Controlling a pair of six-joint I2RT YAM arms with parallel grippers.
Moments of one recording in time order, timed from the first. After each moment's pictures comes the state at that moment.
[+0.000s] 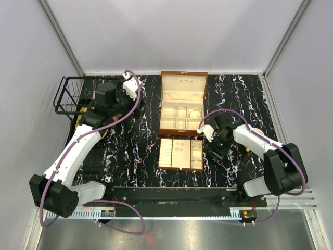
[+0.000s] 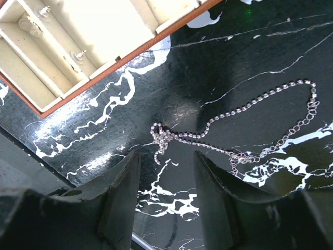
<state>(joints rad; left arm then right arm) -0.33 1.18 1.12 -0.34 0.33 0.26 0.35 1.42 0.81 -0.80 -0.26 -0.56</state>
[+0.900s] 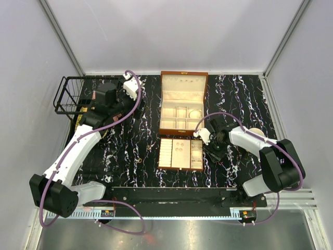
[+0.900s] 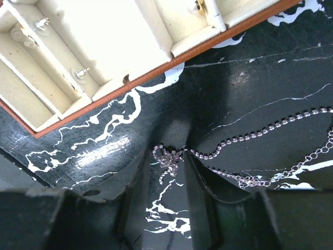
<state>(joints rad) -0.33 1.18 1.12 -0.33 0.33 0.27 0.41 1.47 0.77 -0.72 -0.25 -0.55</state>
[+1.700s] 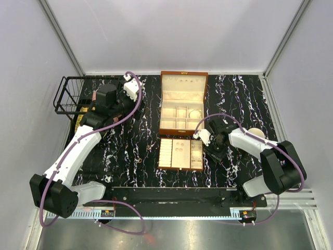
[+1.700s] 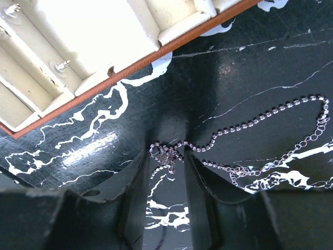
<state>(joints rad) -0.33 1.18 1.10 -0.32 0.32 0.27 0.44 1.45 0.75 -0.70 -0.16 -0.54</state>
